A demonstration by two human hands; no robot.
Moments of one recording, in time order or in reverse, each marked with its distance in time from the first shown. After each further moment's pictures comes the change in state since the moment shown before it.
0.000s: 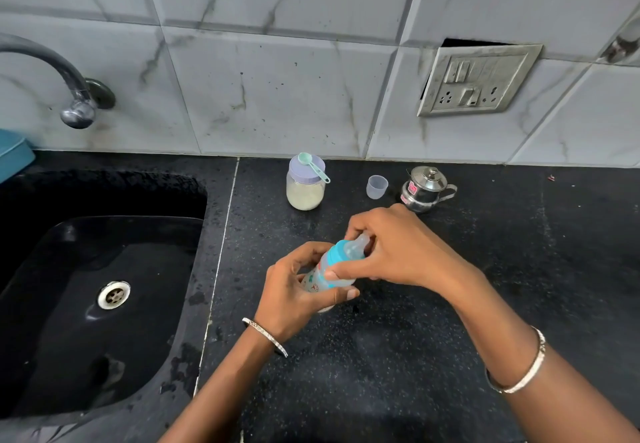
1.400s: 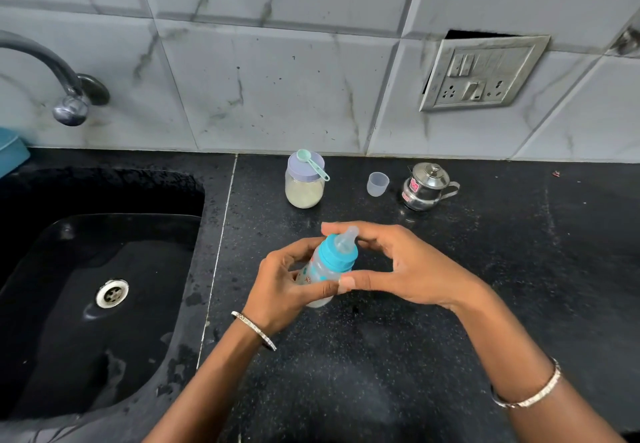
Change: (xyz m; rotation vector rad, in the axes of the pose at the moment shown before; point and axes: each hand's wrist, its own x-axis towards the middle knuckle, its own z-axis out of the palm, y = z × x) left_hand 0.011 -0.007 -0.011 -0.055 -0.054 -0.047; right_hand -0.008 0.033 0.020 0.502 -0.138 -0.133
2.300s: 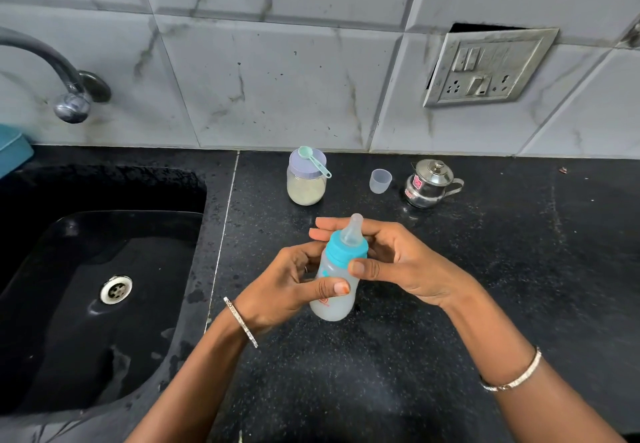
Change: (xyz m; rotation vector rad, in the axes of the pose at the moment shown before) left_hand 0.004 0.014 -0.006 -0.254 -0.335 -0.057; right_hand 0.001 0.003 0.004 0.418 -0.082 -0.013
